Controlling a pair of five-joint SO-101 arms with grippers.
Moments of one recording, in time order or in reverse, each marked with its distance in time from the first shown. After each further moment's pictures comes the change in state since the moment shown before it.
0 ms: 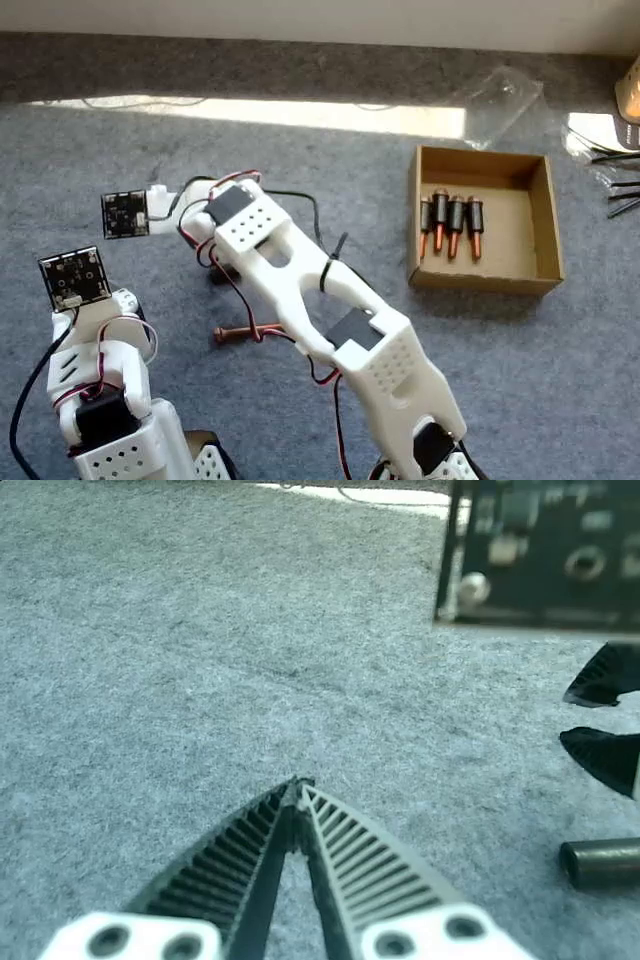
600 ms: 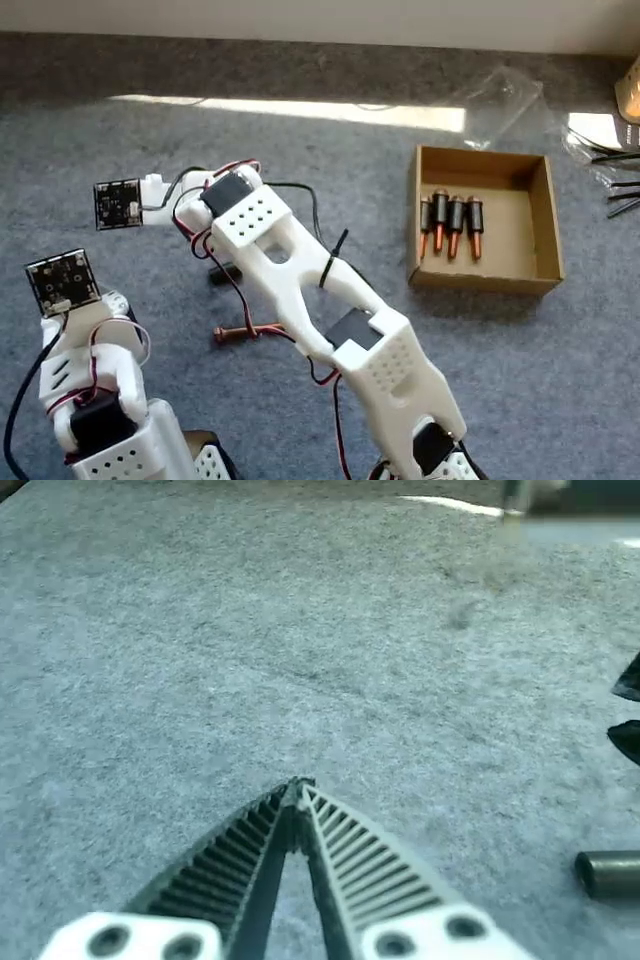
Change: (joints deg) left arm -2.7 0.0 -2.5 2.2 0.0; right arm -0.2 0.7 -8.1 9.3 -0.3
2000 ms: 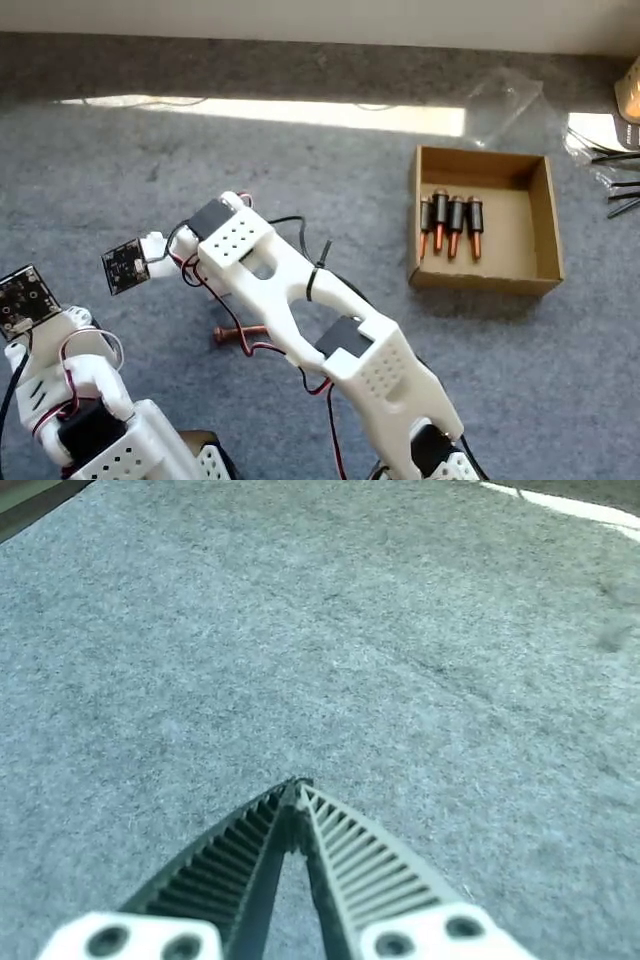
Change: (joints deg) left arm -14.2 0.0 -0.4 0.6 0.0; right arm -3.7 0.4 8.4 8.4 8.4
